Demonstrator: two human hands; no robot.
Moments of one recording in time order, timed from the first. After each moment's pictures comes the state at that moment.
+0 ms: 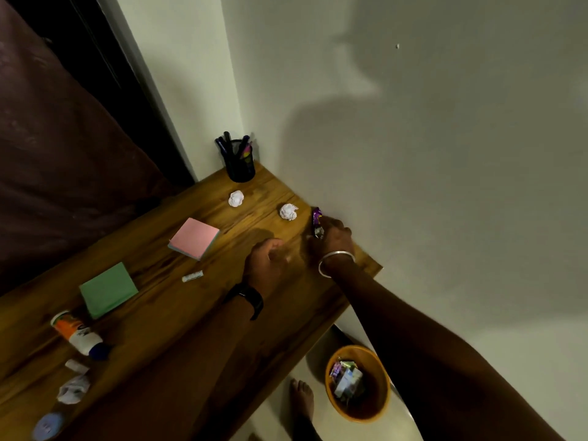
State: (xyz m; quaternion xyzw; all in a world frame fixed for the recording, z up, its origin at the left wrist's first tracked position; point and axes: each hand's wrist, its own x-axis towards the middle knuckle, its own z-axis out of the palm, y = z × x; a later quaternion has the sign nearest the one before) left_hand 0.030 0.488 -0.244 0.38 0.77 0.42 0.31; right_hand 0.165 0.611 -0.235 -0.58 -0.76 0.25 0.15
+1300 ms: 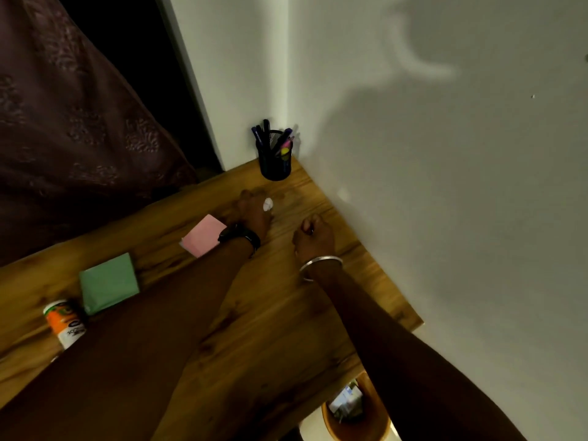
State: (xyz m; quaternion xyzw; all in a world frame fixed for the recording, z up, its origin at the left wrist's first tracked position) left_hand -0.129 0.604 -0.269 0.35 0.89 0.21 0.20; right_hand 0.040 0.632 -0.250 -0.52 -0.65 0.49 0.26
